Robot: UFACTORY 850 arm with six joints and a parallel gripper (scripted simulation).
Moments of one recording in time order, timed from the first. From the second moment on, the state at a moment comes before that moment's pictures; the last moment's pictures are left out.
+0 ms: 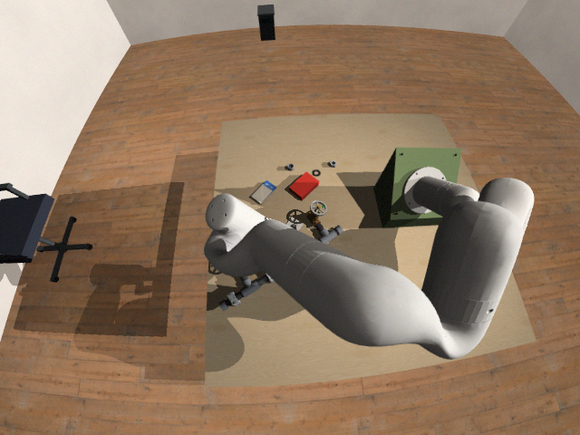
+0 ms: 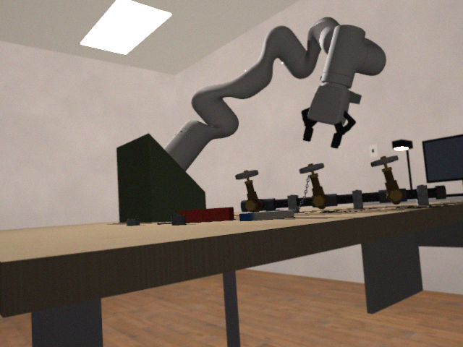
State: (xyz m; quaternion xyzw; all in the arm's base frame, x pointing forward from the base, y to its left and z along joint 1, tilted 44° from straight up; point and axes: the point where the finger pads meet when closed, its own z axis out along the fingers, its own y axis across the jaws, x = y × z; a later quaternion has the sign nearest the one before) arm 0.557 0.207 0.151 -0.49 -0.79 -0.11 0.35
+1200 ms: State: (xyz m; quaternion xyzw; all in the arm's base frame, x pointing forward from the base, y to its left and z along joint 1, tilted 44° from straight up) arm 0.520 0.103 0.060 -0.92 -0.09 0.02 0.37
